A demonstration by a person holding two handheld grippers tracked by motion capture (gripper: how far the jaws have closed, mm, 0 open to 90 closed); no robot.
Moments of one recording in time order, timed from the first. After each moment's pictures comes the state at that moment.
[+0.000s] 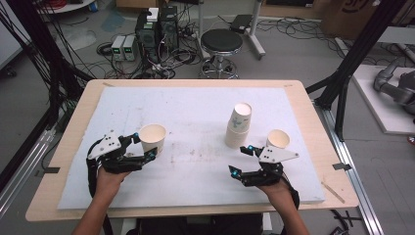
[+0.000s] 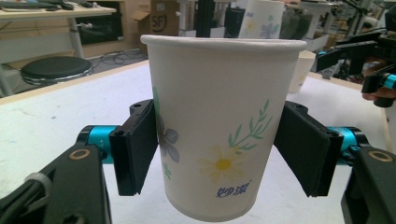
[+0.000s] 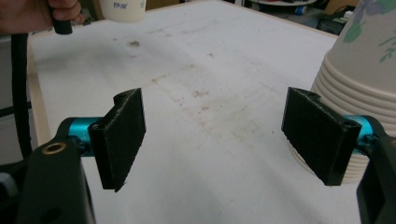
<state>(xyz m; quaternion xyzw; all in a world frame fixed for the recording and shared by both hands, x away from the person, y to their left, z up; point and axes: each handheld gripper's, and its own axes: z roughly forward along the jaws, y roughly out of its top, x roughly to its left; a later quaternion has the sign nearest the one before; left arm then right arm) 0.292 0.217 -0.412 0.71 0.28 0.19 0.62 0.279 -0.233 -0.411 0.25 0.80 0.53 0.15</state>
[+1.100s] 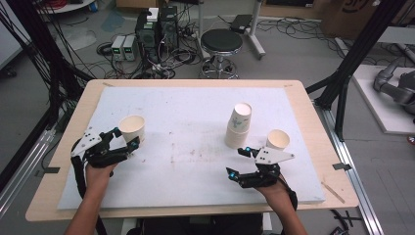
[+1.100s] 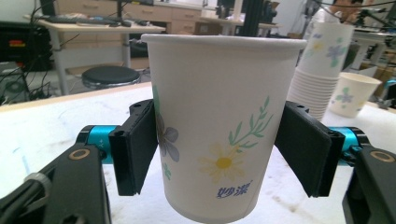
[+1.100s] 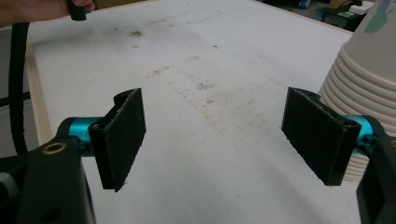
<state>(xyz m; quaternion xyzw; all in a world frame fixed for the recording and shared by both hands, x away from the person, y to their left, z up) 0.311 0.263 -0.431 0.65 0.35 0.25 0.63 0.278 -0.226 -0.415 0.24 0.81 0.51 0.15</state>
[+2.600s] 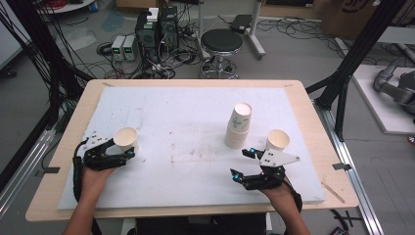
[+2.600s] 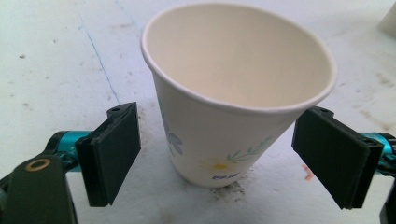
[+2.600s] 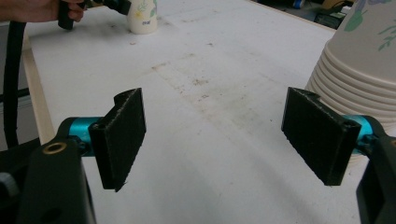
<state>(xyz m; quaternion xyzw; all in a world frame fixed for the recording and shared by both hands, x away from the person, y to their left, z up) 0.311 0.278 -0.450 0.71 0.46 0.23 0.48 0.270 -0.236 -0.410 0.24 0.81 0.51 0.16</state>
